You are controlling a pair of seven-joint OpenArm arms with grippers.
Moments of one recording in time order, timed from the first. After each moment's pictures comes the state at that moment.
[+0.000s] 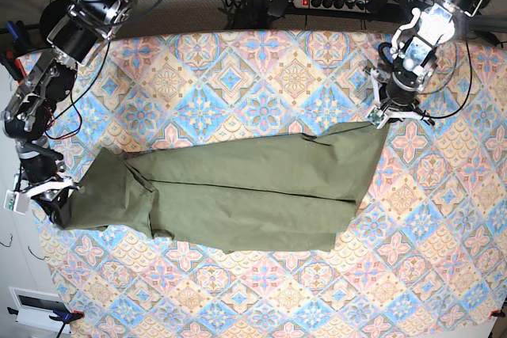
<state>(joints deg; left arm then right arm) 12.5 -40.1 22.8 90.1 0.7 -0.8 26.7 11.9 14.3 36.8 88.6 32.3 31.0 -40.7</state>
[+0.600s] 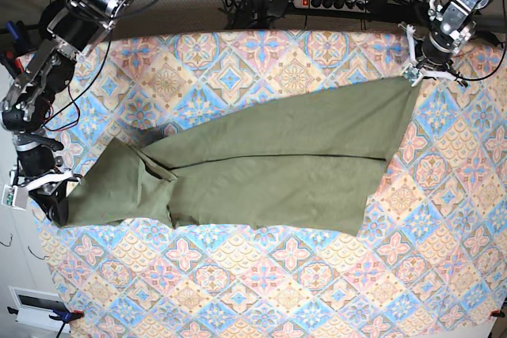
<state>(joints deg) 32.7 -50.5 9.8 98.1 -6.5 -2.2 26.4 8.7 14.5 36.7 94.9 32.6 31.3 -40.4</state>
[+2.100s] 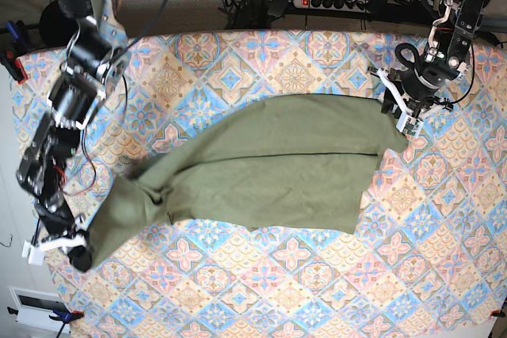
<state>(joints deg) 21.0 -41.2 4.0 109.7 -31.1 -1.6 42.3 35.1 14.4 31.4 56.8 32.6 27.5 -34.6</state>
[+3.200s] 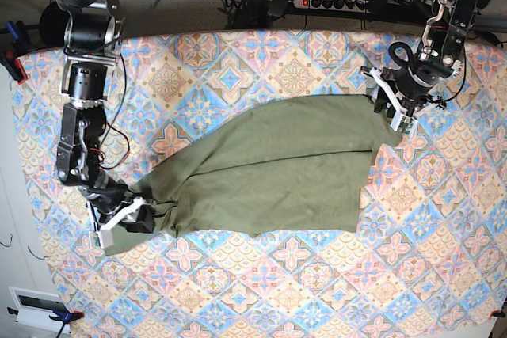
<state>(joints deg) 21.1 -38.8 4.1 109.7 -30.8 -1.5 42.1 22.8 16.7 7.7 63.5 32.5 27.3 -38.1</state>
